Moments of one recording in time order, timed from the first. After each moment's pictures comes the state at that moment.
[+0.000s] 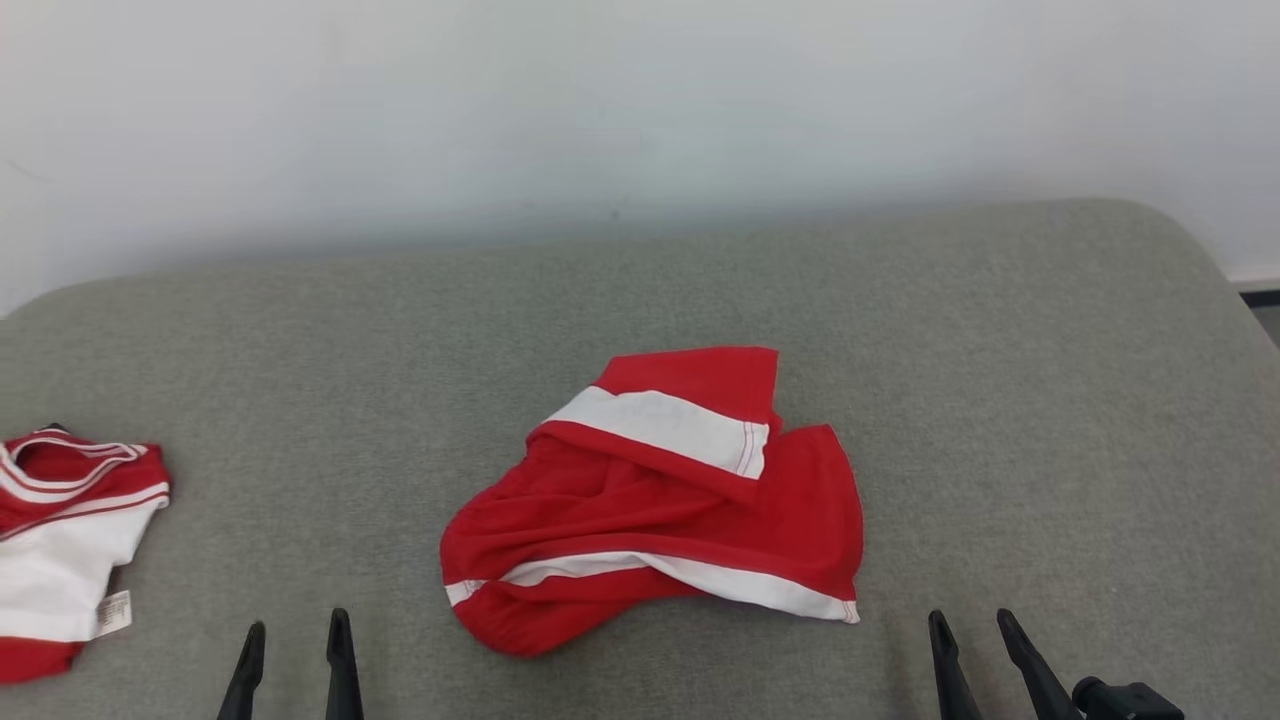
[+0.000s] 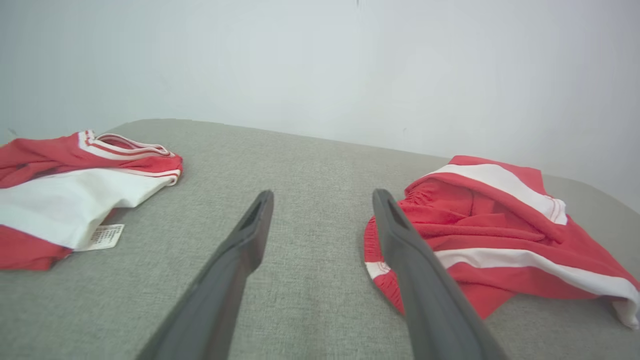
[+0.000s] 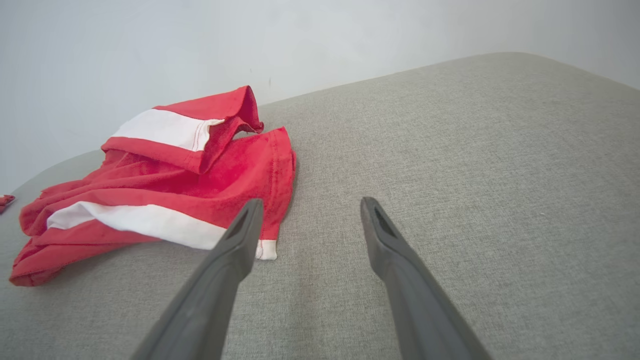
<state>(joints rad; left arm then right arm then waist) 0.11 0.18 -0.12 0.06 -0.40 0.06 -0.26 0.05 -0.10 0.11 0.31 0.31 0.13 -0.26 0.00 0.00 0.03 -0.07</state>
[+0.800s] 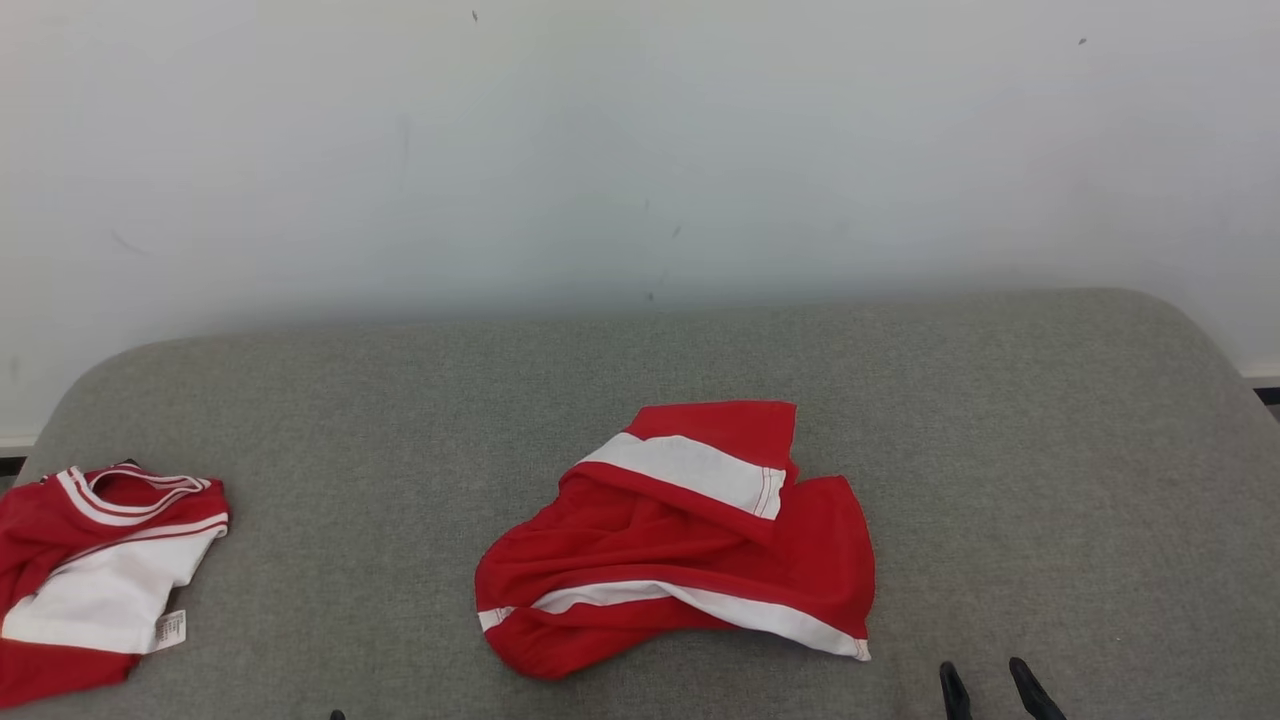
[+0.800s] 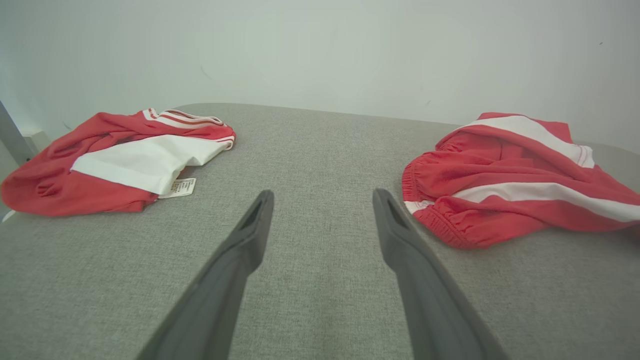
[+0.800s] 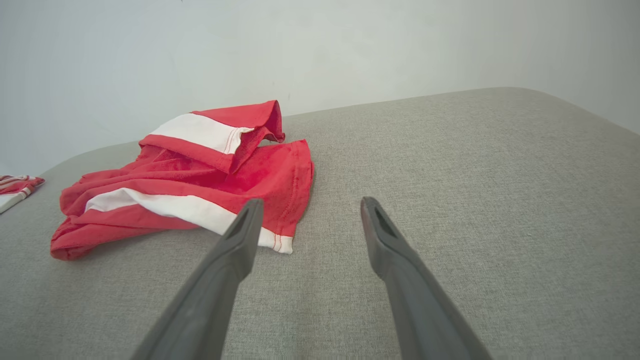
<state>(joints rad) 0.20 0.07 0.07 0.19 -0.18 -0.12 -0.26 0.12 -0.13 0.11 0.30 0.28 0.13 -0.26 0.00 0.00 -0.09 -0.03</state>
